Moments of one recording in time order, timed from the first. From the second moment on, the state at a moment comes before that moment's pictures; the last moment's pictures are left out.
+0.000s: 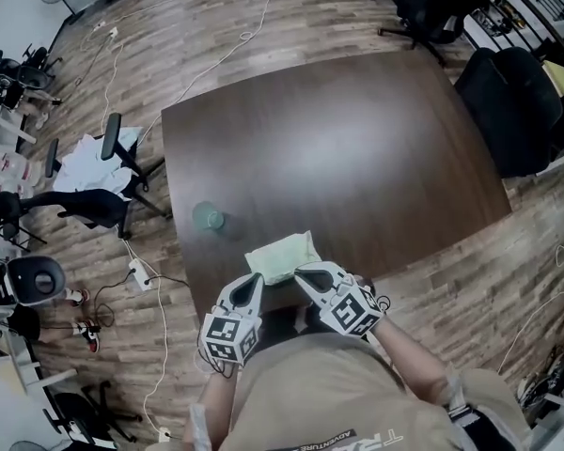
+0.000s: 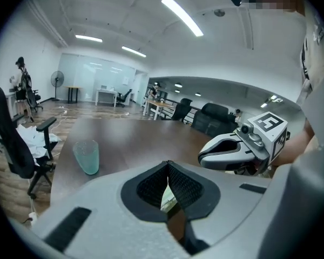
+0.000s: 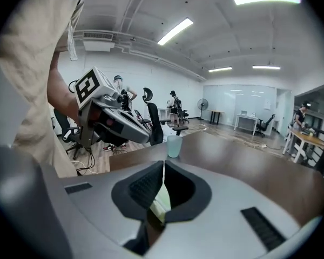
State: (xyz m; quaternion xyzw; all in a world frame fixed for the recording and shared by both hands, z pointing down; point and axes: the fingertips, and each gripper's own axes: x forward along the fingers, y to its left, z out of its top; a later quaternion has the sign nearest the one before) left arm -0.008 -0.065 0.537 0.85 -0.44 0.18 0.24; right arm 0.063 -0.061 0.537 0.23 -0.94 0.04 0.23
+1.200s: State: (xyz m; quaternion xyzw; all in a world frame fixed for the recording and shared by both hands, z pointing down) left arm -0.030 -0.077 0.671 0.81 -0.43 0.21 0.34; right arm 0.047 -0.036 0.588 0.25 -0.91 0.07 0.32
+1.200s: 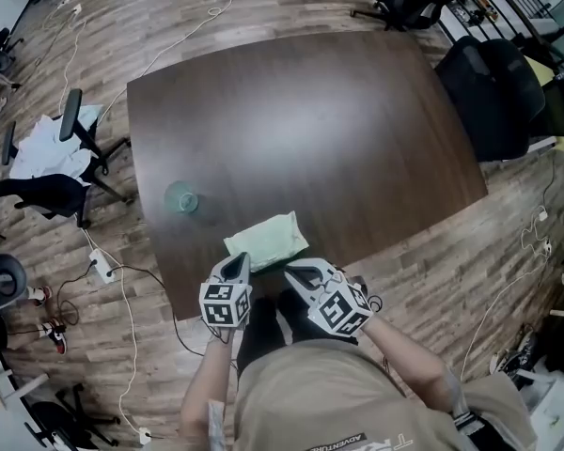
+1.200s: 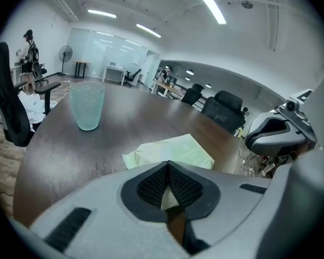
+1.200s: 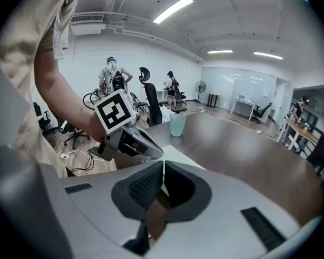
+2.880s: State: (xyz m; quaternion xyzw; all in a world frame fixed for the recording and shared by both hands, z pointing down) left arm -0.027 -0.077 0.674 0.80 -0.44 0.25 0.33; right arm 0.020 -0.044 0.663 0.09 -0.88 -0.13 0.46
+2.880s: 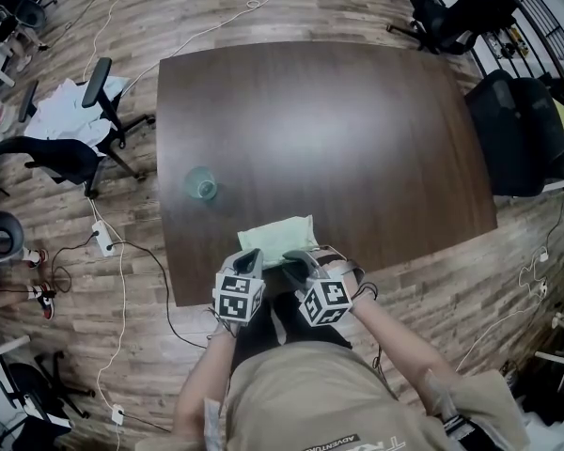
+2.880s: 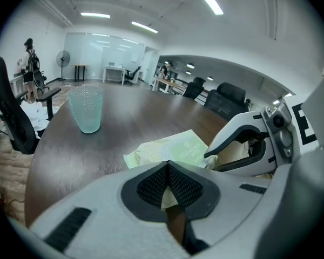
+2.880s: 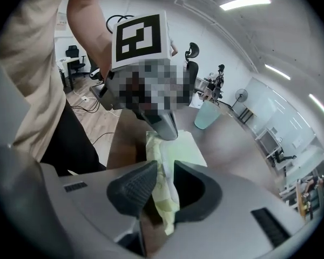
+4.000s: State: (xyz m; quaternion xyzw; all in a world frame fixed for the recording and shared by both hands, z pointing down) left arm -0.026 -0.076 0.673 0.81 -0.43 0.29 0.27; right arm 0.016 -0.052 0.666 0.06 -0.85 -0.20 0.48
